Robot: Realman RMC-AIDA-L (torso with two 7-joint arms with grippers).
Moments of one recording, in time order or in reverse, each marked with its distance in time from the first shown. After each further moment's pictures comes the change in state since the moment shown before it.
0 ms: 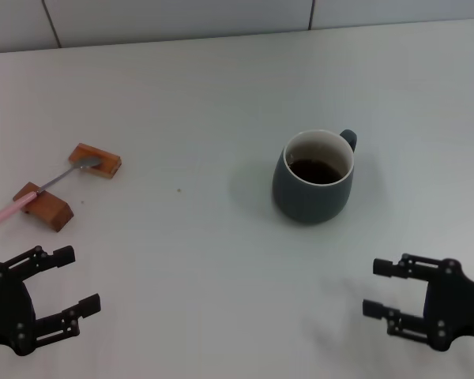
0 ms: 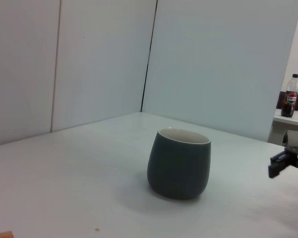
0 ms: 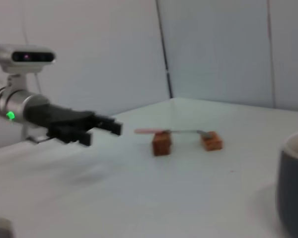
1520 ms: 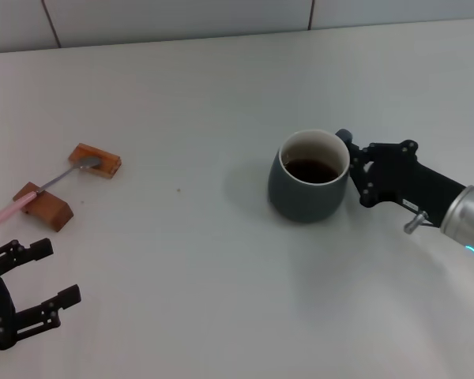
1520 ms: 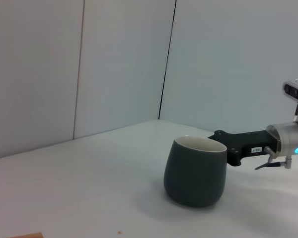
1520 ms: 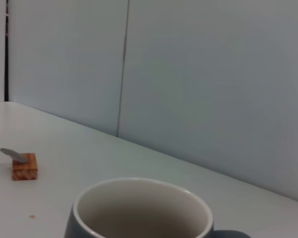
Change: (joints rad) left arm 0.025 0.019 -0.012 0.000 -0.042 0.009 -0.004; right arm 0.274 0.006 0.242 0.391 0.247 0.530 -0.449
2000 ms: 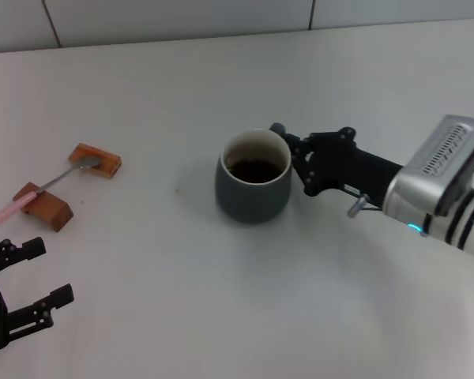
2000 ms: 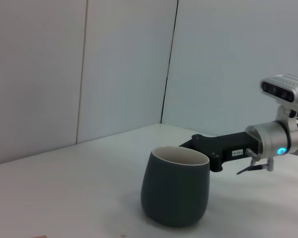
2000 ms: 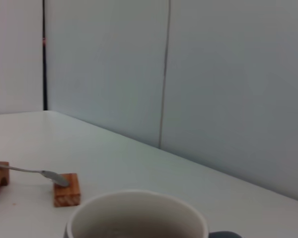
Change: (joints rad) left arm 0.006 0.007 0.000 0.000 -0.013 0.014 0.000; right arm 0.151 -0.001 -0.007 0.139 -0.007 0.108 -0.004
